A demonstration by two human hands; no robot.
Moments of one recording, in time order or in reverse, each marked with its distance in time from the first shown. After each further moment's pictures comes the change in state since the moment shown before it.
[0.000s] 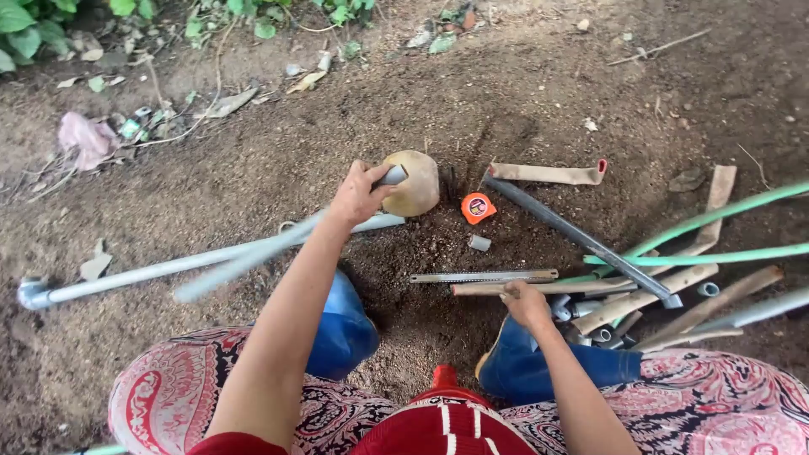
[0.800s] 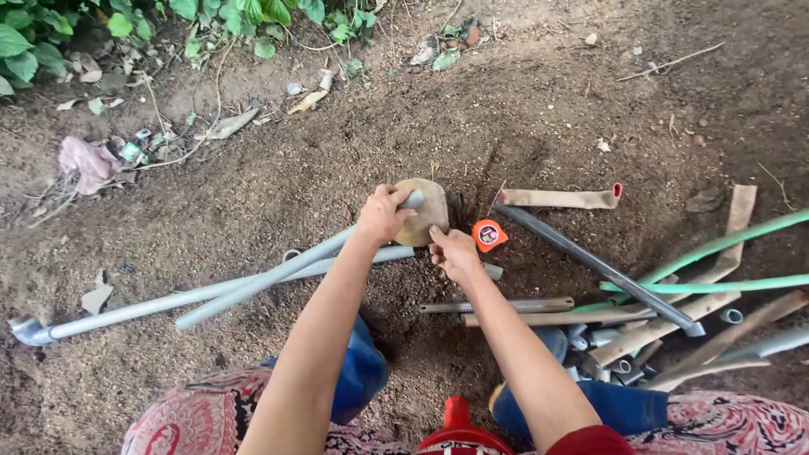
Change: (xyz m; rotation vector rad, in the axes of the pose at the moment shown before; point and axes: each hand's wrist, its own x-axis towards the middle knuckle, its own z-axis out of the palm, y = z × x) left_hand 0.055 -0.015 0.039 0.250 -0.257 -0.221; right_hand 0.086 -0.212 0.036 1.146 -0.101 0.041
